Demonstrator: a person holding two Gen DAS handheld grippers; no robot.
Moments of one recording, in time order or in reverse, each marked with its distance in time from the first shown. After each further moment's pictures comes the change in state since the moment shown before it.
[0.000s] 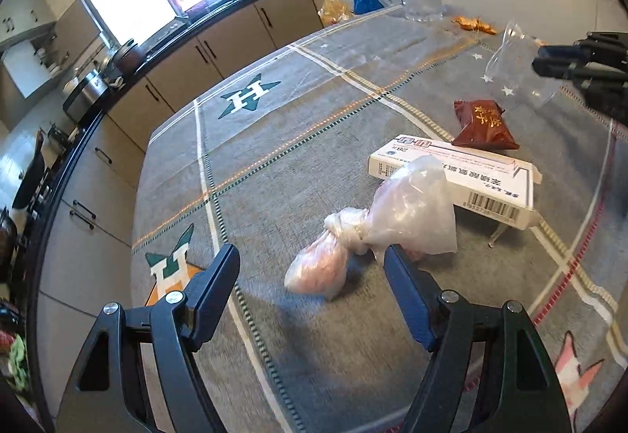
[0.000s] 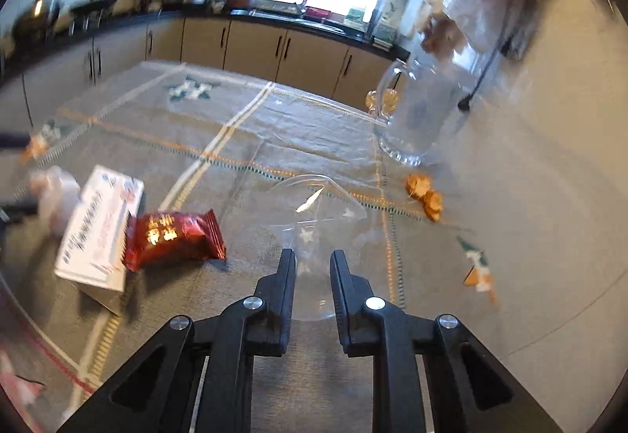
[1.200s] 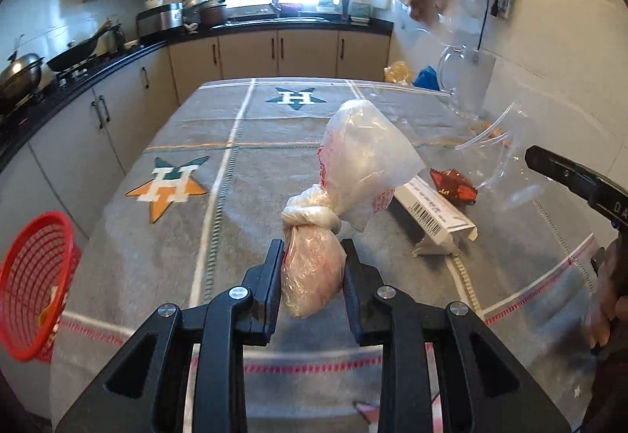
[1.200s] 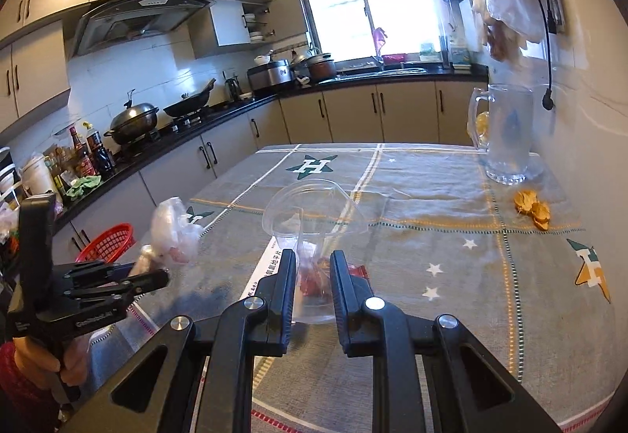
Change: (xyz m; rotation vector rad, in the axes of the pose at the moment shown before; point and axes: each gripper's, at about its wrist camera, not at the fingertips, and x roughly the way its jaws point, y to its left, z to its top) left arm -0.063 -0.010 -0.057 -0.529 -0.153 -0.013; right arm -0.042 -0.002 -0.008 0.150 -0.231 0.506
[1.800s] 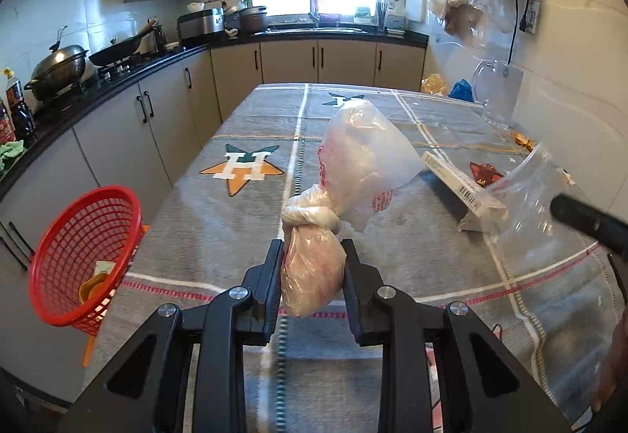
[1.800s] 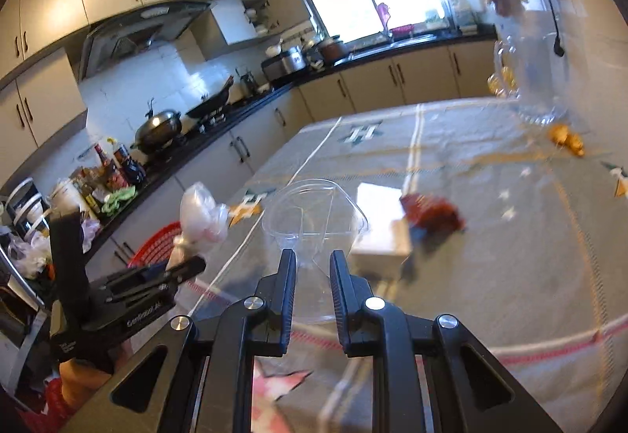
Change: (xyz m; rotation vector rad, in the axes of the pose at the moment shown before) left arm -0.042 0.037 -0.032 -0.046 -0.045 0.121; right arm -0.012 0.063 -0.034 0.143 0.066 0.118
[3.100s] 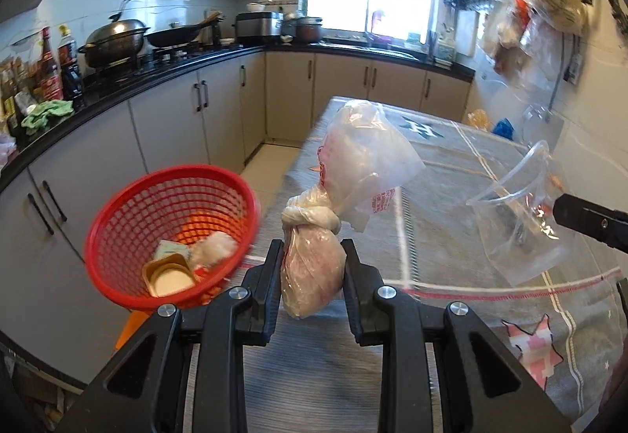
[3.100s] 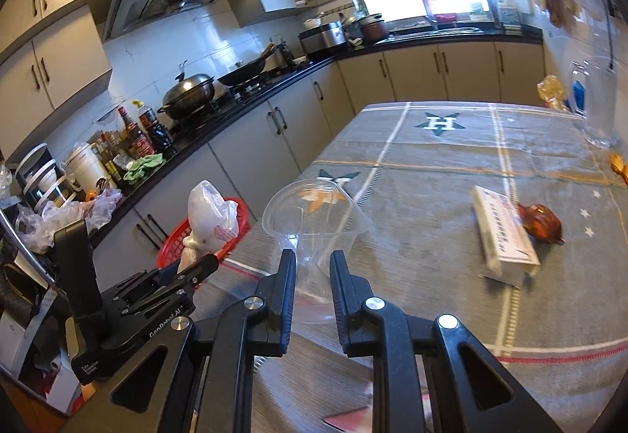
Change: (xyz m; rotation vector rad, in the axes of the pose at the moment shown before) left arm -0.037 0.104 -0.016 -0.165 -0.057 0.087; right arm 0.048 0.112 0.016 -0.089 0.090 0.064
